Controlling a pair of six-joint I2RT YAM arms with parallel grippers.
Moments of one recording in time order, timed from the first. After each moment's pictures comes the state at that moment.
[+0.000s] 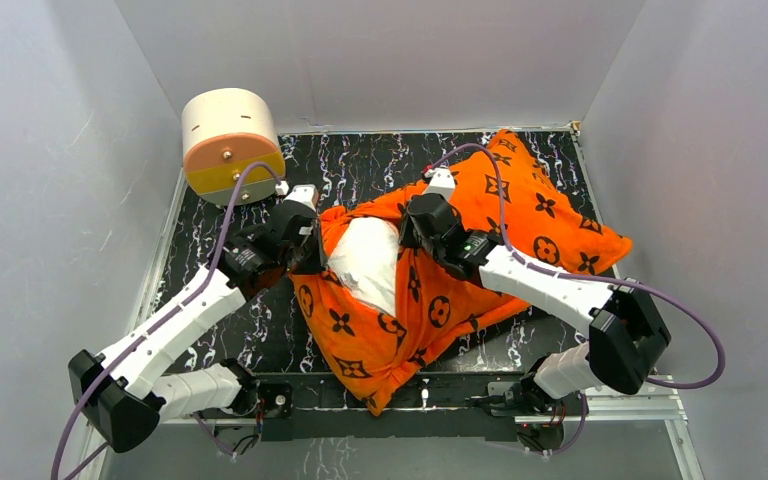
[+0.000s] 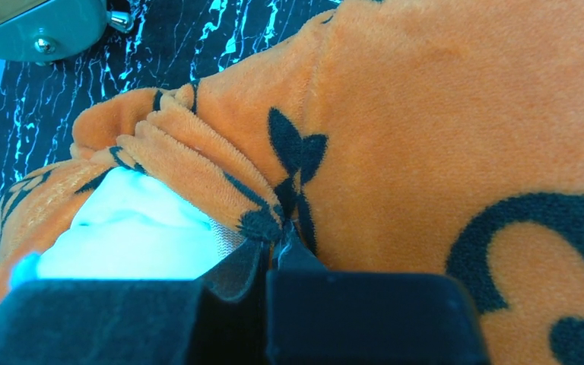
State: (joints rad) left arm -0.69 1.10 1.06 -0.76 -0.21 -0.55; right arm 0.86 1.41 1.02 -0.16 0.37 0.66
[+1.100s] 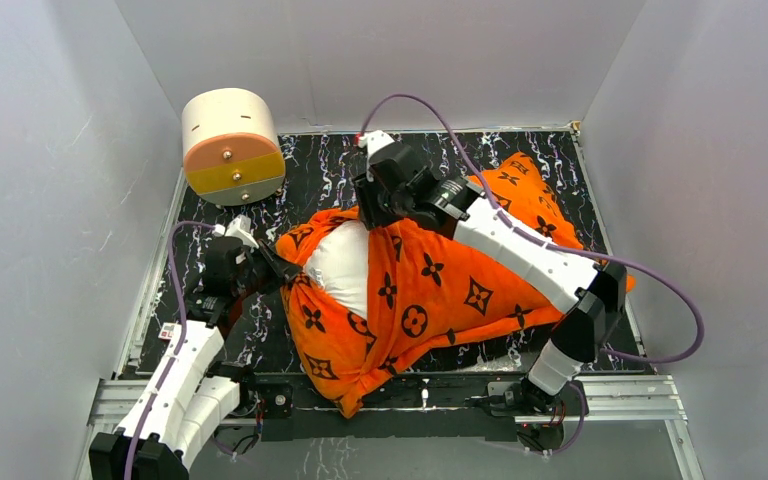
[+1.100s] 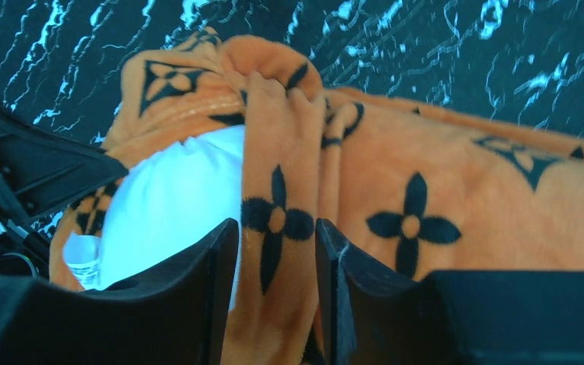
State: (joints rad) left arm -0.16 0.77 0.52 -0.36 0.27 -0.73; right arm 0.91 1.62 1.63 -0.69 0.12 0.32
